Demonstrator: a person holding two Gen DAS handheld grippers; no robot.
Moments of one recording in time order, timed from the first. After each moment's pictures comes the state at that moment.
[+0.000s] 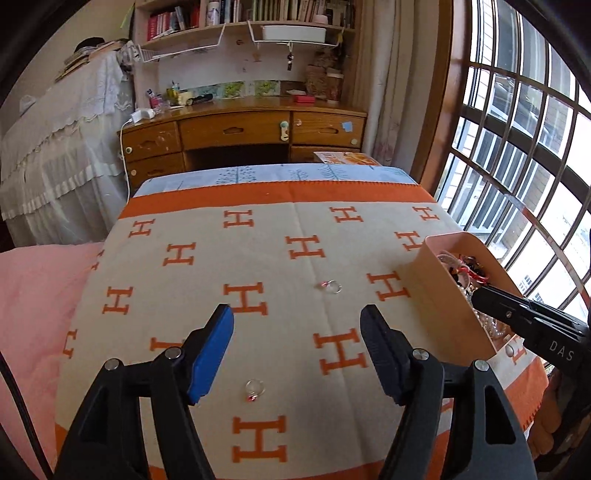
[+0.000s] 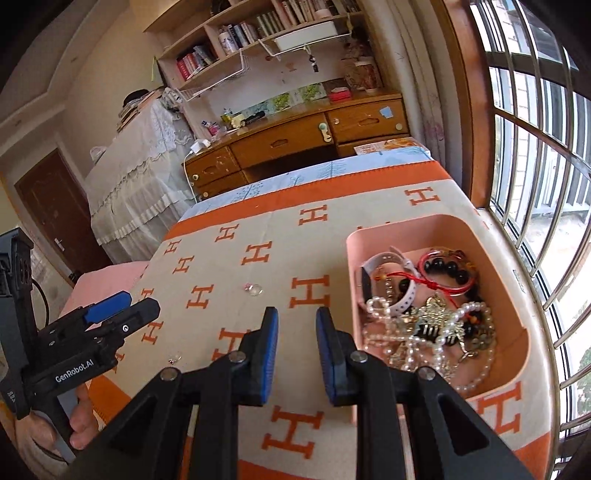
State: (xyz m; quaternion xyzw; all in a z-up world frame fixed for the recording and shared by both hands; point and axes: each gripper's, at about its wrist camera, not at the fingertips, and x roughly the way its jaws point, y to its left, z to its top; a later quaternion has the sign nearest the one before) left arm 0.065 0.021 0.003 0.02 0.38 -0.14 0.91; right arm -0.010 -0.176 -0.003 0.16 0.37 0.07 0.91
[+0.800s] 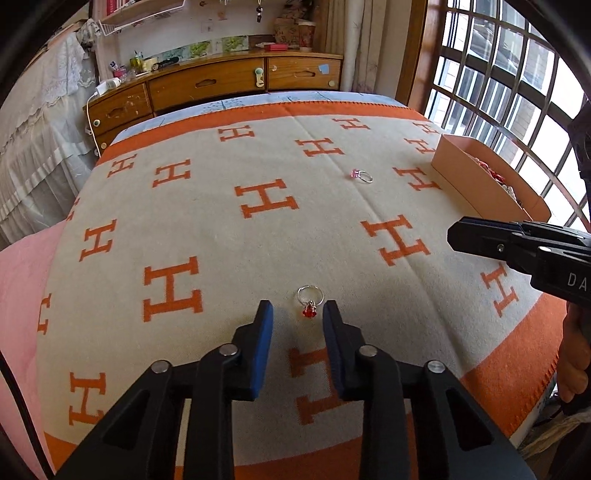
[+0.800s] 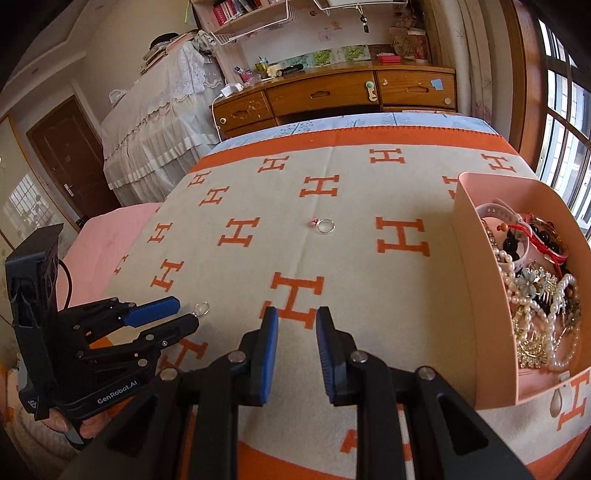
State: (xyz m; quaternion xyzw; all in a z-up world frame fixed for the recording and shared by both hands) left arm 0.062 0.060 -0.083 0.08 0.45 -0.21 0.86; right arm 0.010 -0.093 -0.048 0.11 0.43 0.11 0.89
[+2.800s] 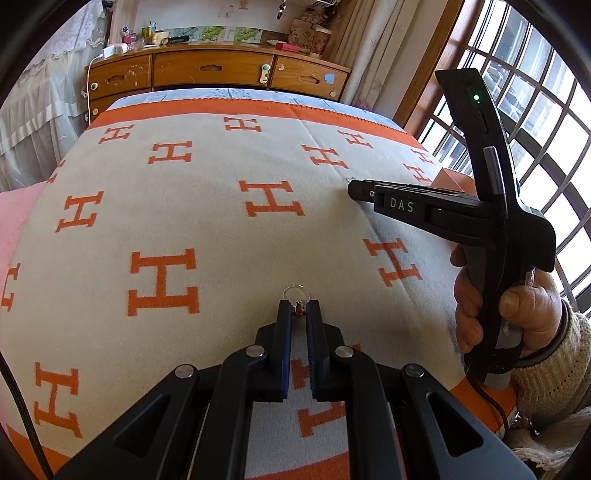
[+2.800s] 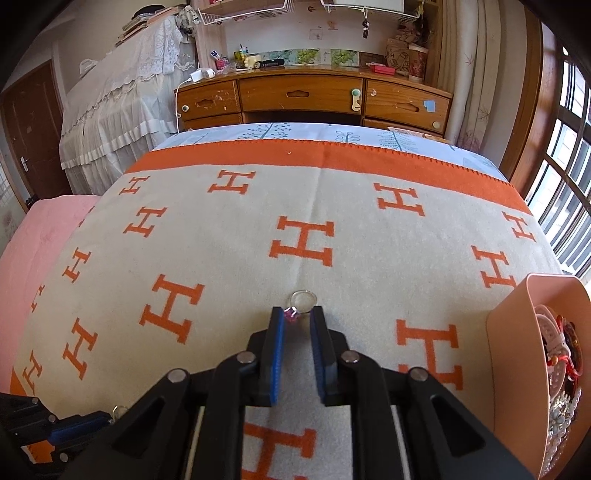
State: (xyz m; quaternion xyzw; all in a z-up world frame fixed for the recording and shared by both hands) left arm 0.079 0.086 -0.089 -0.03 0.46 -0.24 0.85; right arm 0.119 -0.057 -0.073 0.02 0.44 0.03 0.90
